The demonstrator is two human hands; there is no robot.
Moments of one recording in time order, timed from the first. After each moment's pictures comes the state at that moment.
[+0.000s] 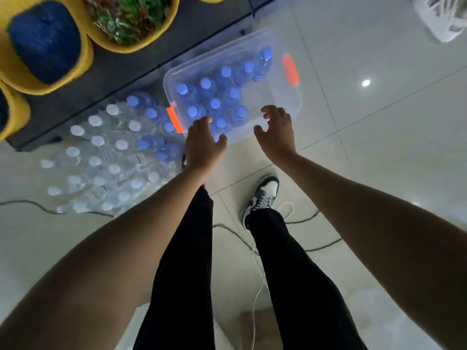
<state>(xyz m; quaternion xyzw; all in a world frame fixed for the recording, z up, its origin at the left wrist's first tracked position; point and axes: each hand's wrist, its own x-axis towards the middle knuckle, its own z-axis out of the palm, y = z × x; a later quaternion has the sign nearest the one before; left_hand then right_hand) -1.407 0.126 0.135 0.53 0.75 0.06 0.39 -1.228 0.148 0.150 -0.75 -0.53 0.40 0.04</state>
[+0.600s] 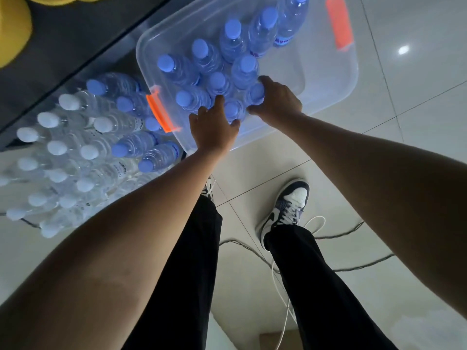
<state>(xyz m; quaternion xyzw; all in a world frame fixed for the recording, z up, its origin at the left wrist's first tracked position) -1.397 0.160 -0.064 0.61 0.74 -0.08 0.26 -1.242 0.210 -0.062 -0.70 -0.57 0.43 -0.09</state>
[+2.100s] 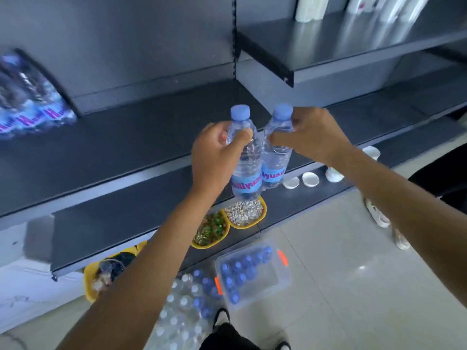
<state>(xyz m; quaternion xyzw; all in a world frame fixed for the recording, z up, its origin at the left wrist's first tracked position) -1.478 0.263 0.832 0.57 0.56 0.54 0.26 -1.274 0.303 0.873 -0.62 -0.71 0.21 0.26</state>
